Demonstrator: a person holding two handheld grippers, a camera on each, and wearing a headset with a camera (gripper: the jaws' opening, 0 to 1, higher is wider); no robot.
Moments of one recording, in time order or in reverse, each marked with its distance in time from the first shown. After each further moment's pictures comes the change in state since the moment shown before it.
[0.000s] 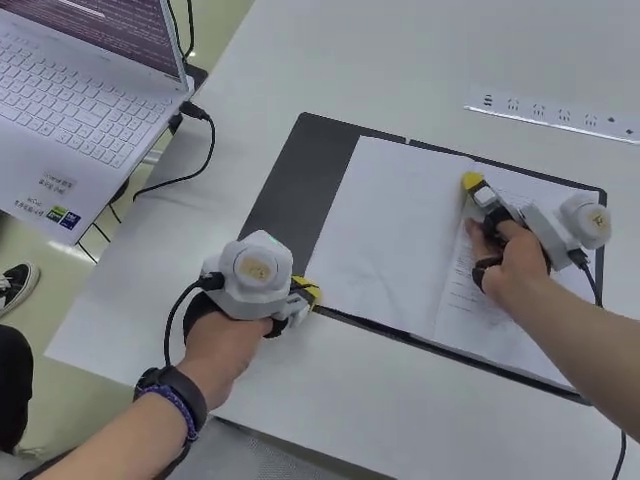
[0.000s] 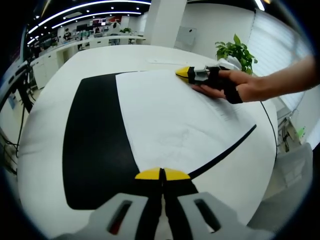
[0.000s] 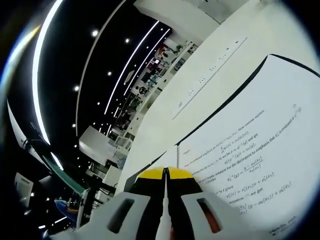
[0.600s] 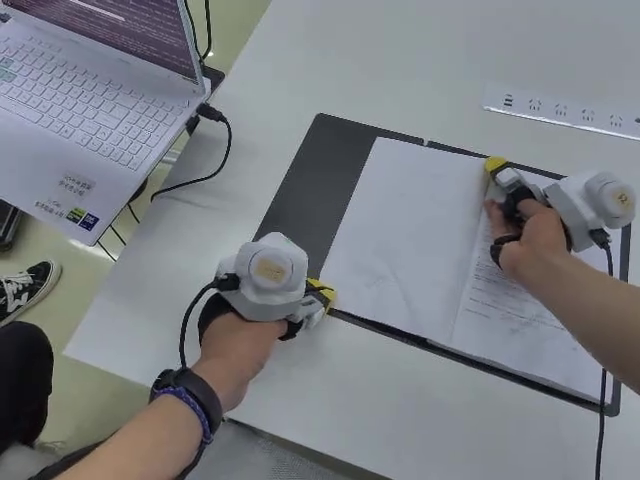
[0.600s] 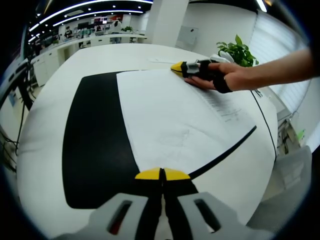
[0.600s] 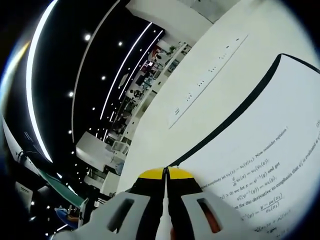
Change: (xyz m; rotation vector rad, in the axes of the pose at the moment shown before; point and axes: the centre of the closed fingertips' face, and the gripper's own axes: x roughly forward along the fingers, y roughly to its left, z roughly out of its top) left arm 0.000 0.000 0.000 -0.017 0.009 0.001; right arm 0.038 -0.013 0.028 0.040 -0.026 -0.045
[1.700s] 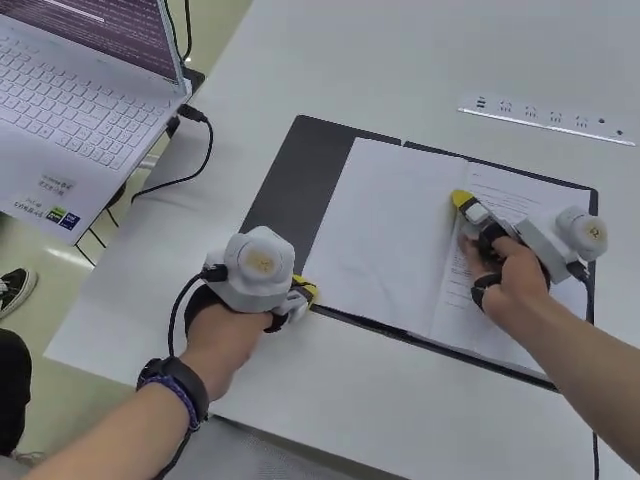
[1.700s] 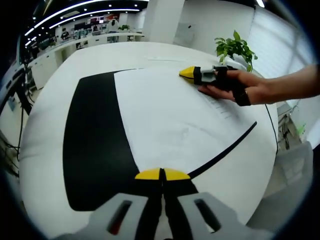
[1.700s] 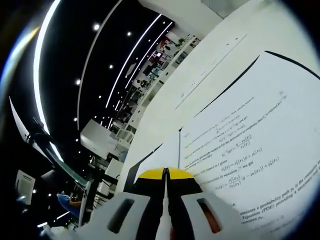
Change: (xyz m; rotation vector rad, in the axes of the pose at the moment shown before) left arm 0.000 0.000 0.000 0.041 0.029 0.000; right arm -0.068 0.030 -0.046 -0.041 0.072 0.044
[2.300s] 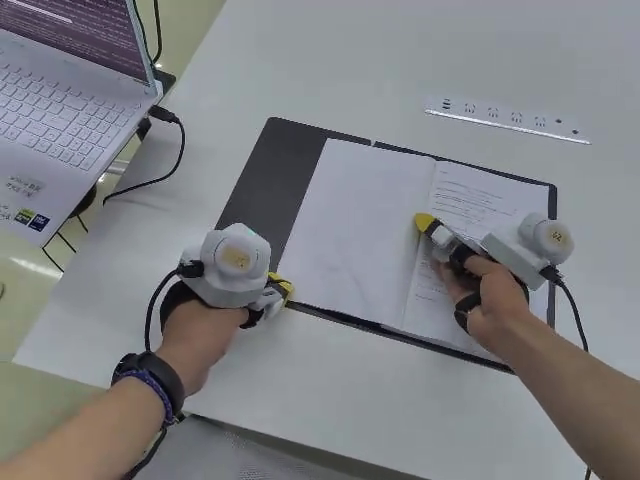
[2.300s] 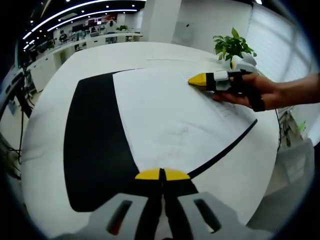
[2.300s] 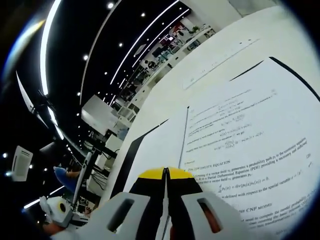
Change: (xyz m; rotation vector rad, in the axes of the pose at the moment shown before) left arm -0.003 -0.001 0.002 0.013 0.003 0.007; right arm -0.020 -0.017 -0.027 -0.145 0.160 0.013
